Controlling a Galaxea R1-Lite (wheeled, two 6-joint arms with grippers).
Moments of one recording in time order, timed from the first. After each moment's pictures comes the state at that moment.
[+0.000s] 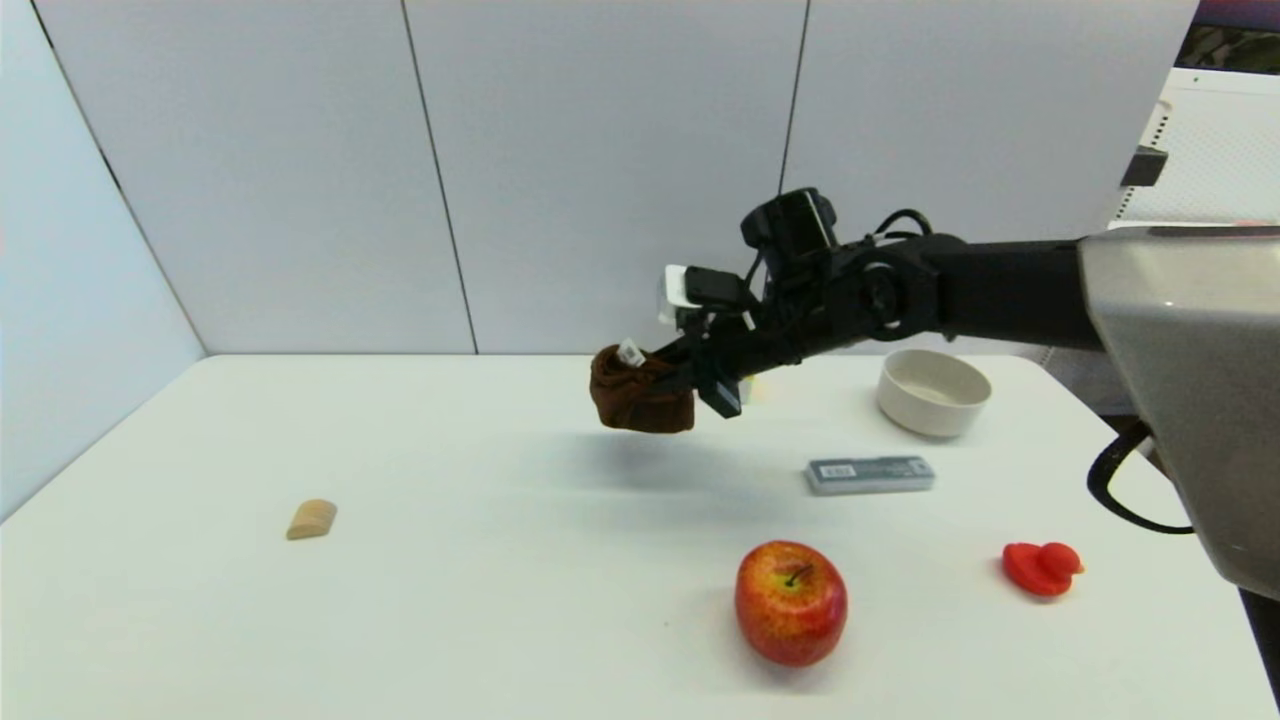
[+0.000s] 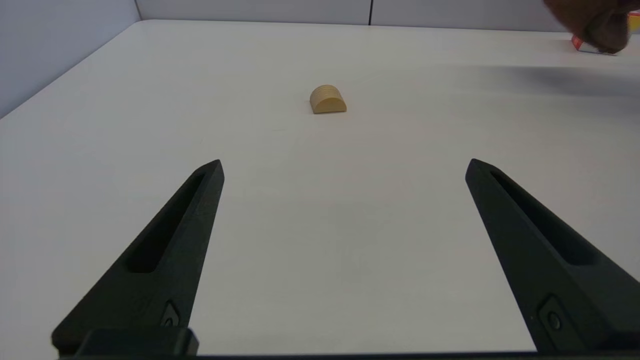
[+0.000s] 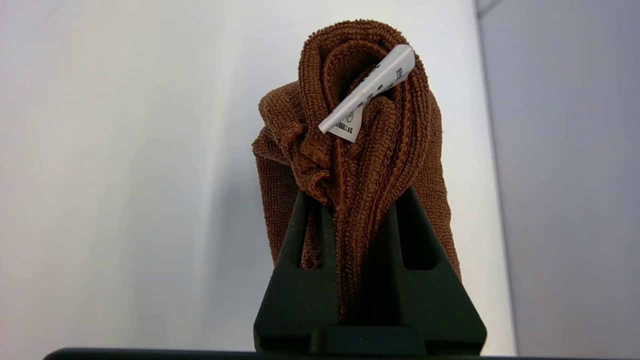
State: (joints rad) left arm 0.00 0.00 0.00 0.00 -0.02 -0.01; right arm 0.48 2.26 -1.95 0.32 0.66 -1.00
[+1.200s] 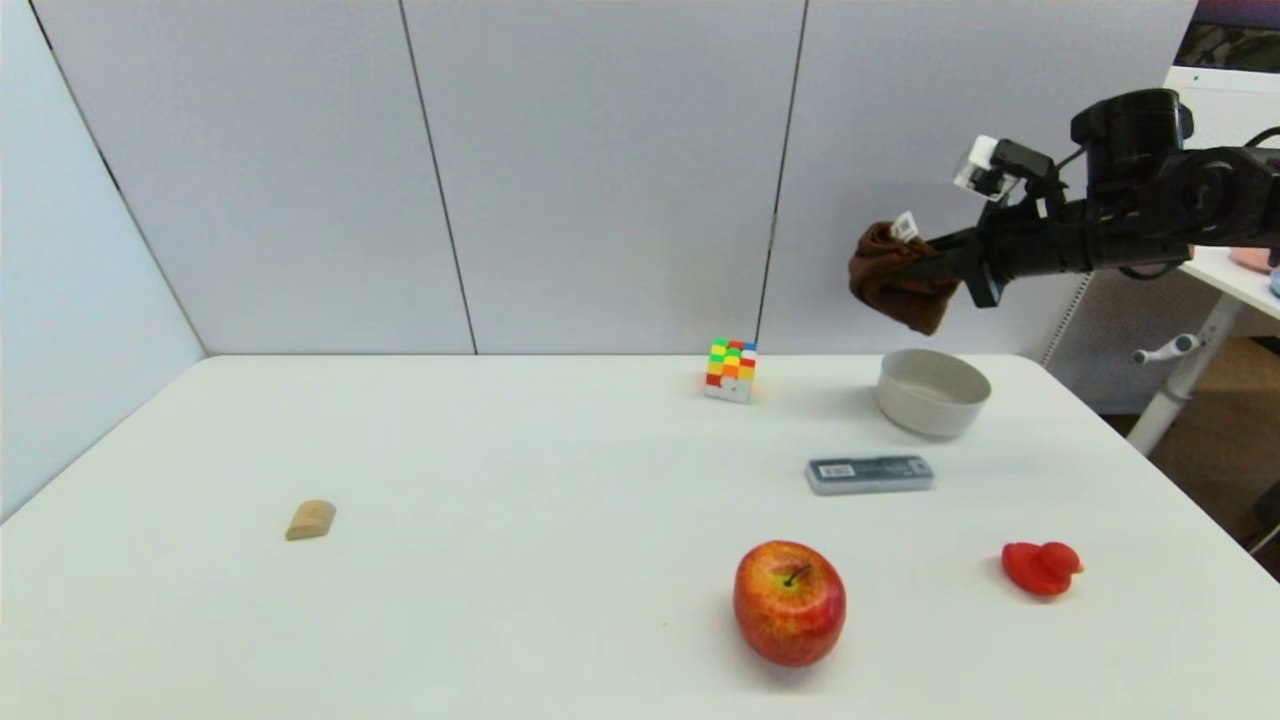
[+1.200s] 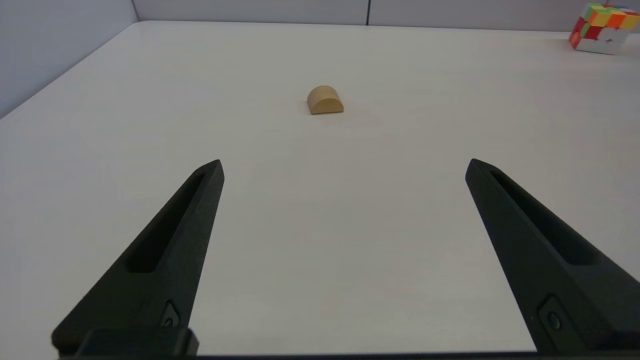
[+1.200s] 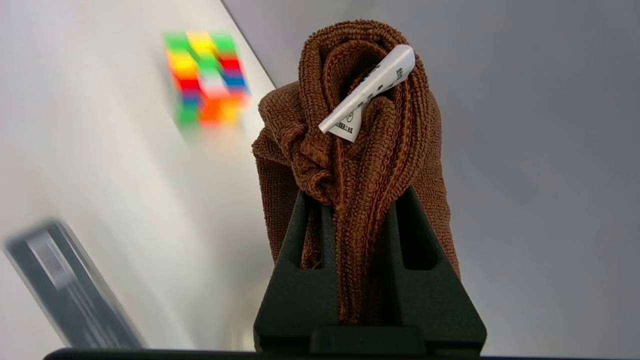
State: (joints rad) left arm 0.00 0.00 0.00 0.00 -0.02 -0.01; right arm -0.06 2.11 -1.94 0.35 0.67 -0.86
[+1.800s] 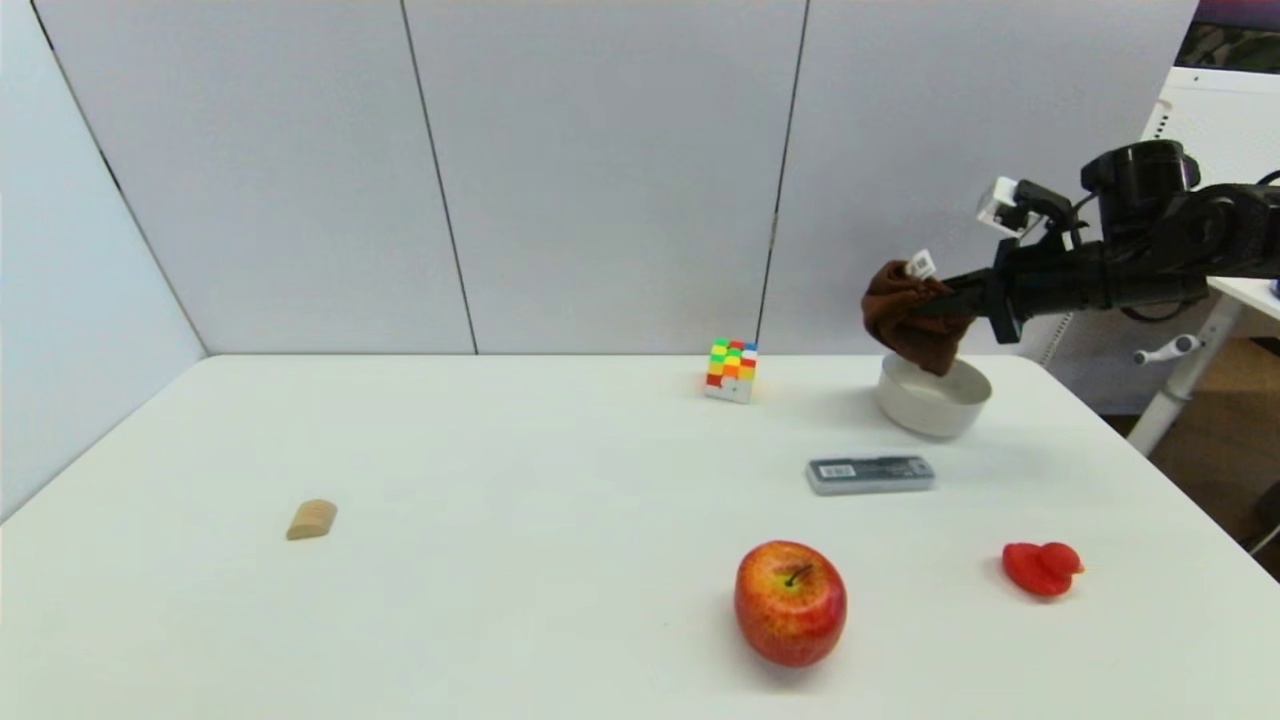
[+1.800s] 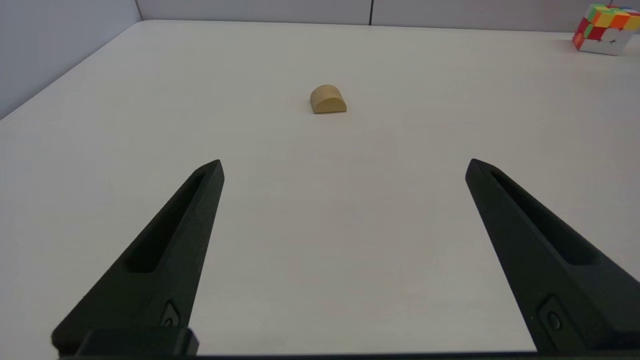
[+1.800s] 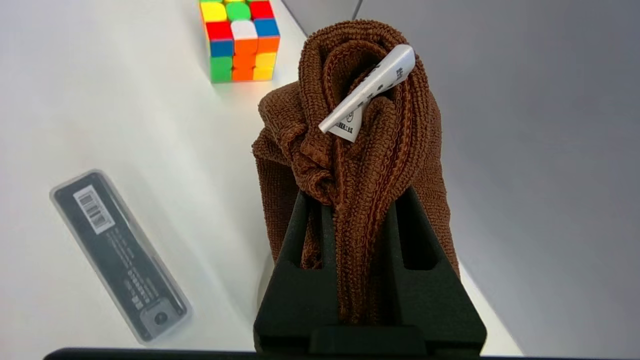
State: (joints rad) left arm 0.00 0.00 0.00 0.00 -0.02 -0.01; right arm -0.13 2.13 -1.85 0.38 0.79 -0.87
